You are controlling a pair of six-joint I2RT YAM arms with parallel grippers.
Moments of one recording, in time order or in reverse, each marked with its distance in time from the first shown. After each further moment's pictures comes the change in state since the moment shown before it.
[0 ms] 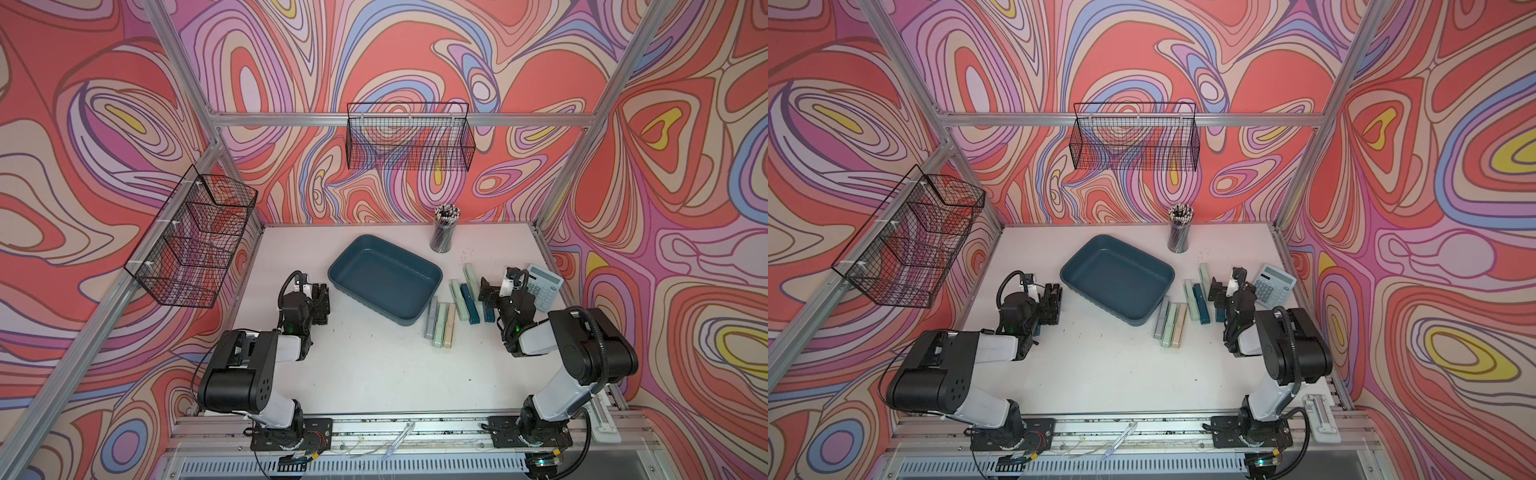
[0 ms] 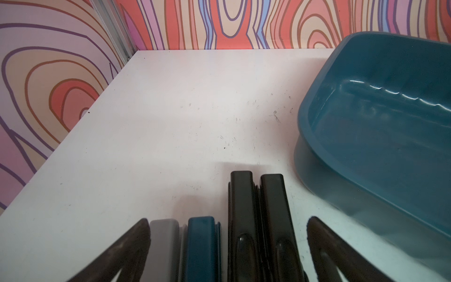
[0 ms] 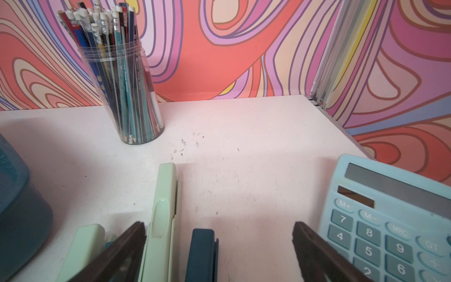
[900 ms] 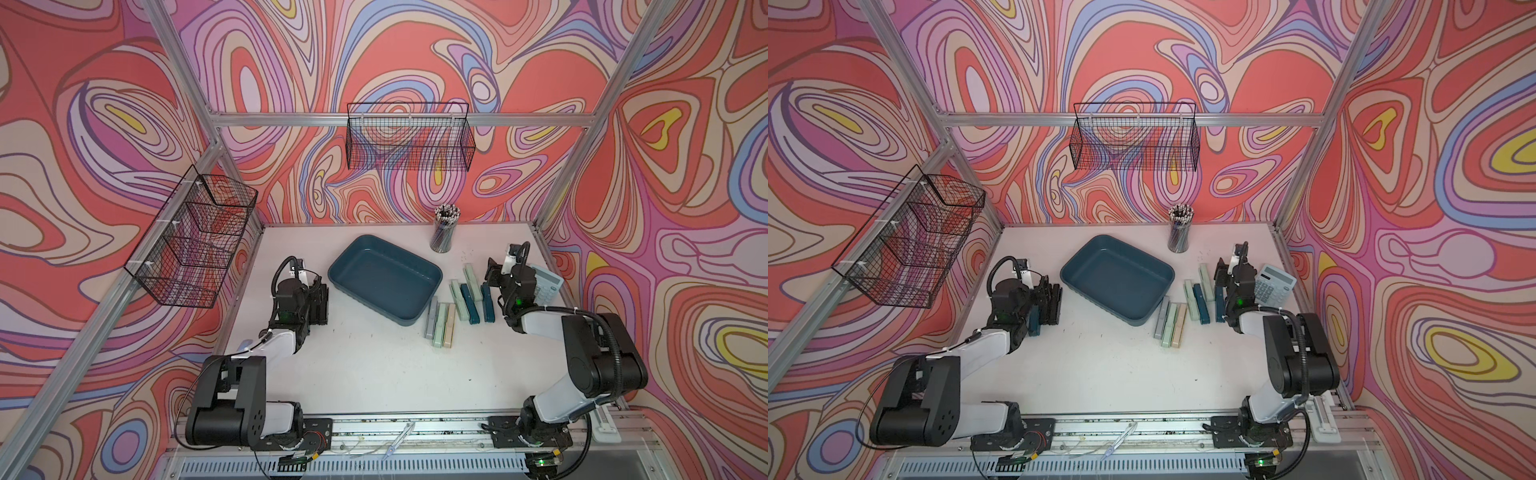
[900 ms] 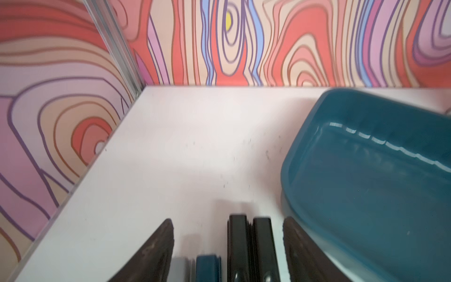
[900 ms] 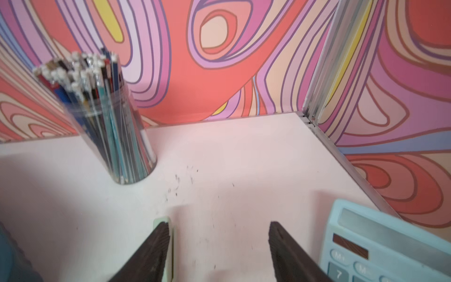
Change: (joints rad) left arm 0.005 -0.197 0.181 -0.294 0.033 -0.012; right arm -0.002 -0.097 0.317 -0.440 0.064 0.051
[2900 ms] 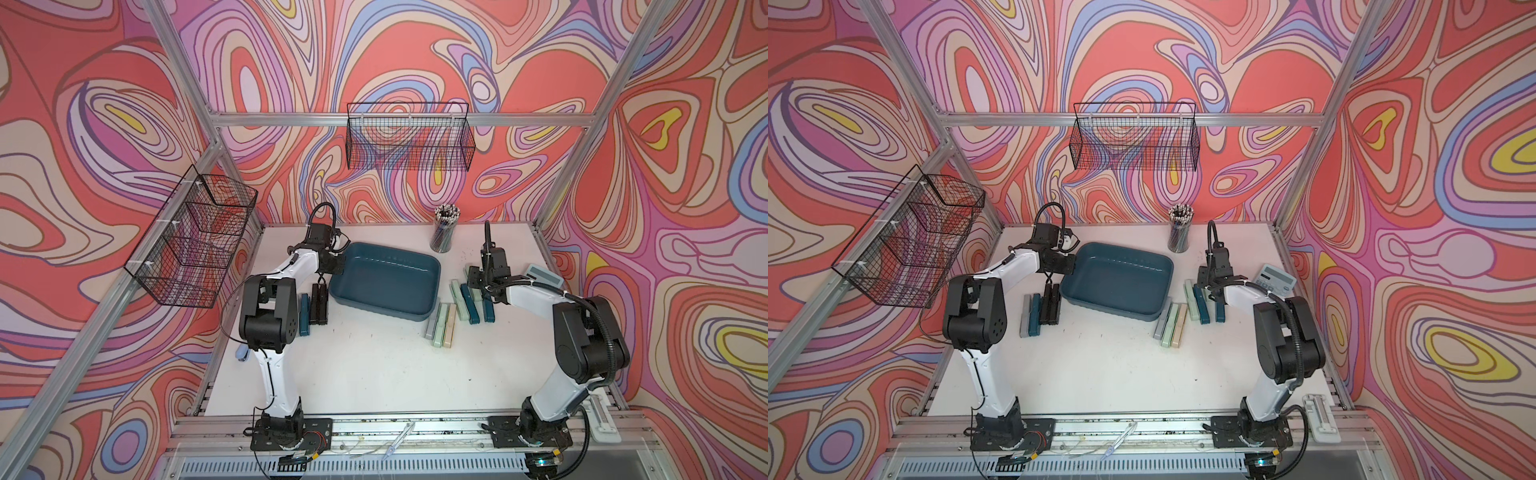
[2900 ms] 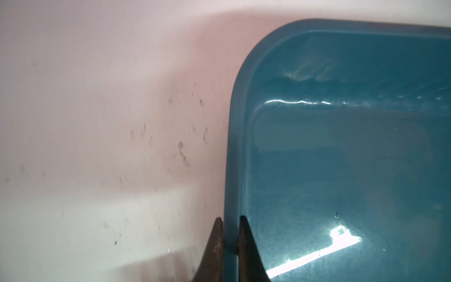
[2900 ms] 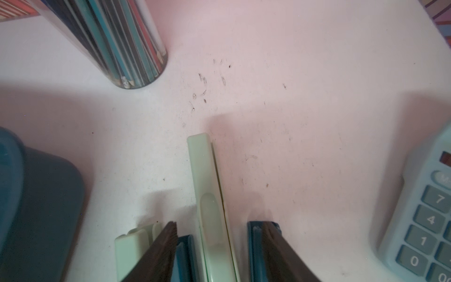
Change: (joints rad) left arm -0.084 0.645 0.903 -0.949 0.212 0.071; right arm 0.130 0.139 0.322 -0.755 -0.002 0.148
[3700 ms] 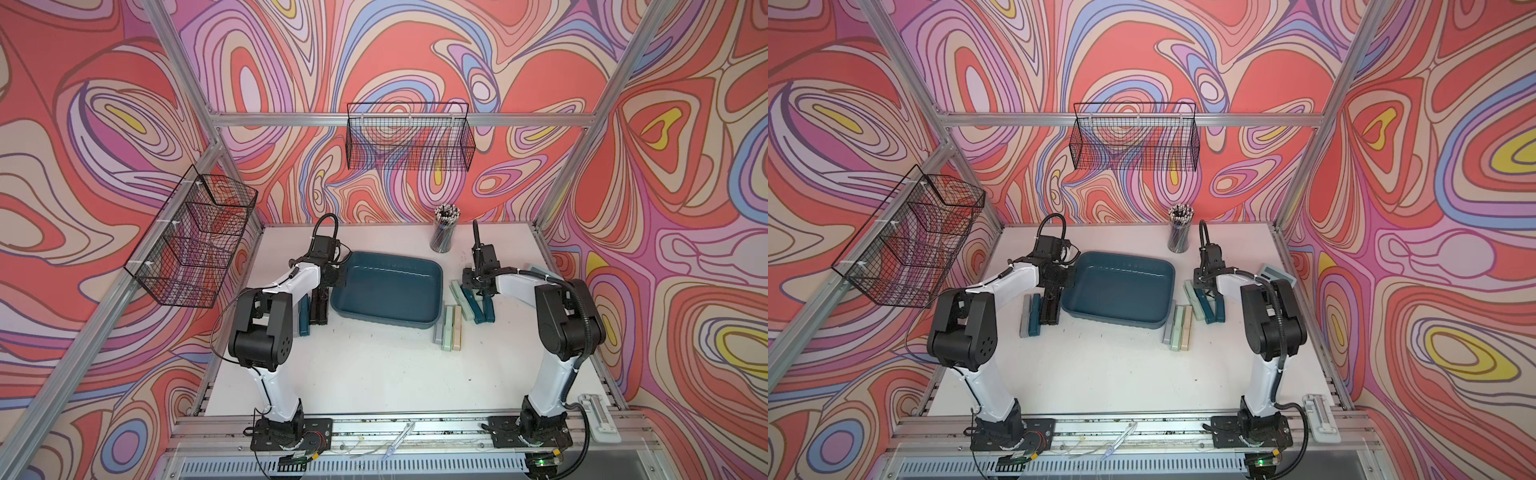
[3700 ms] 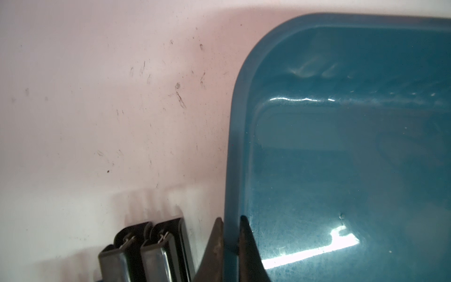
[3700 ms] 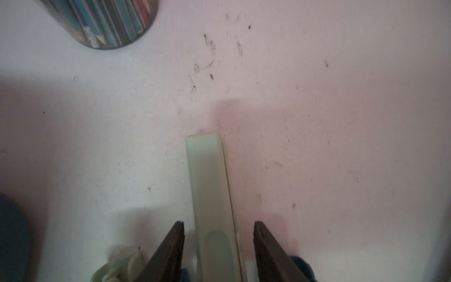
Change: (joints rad) left arm -0.059 -0.145 -0.197 0.041 -0.101 -0.117; right arm 0.001 0.176 0.134 -0.085 -0.018 -0.045
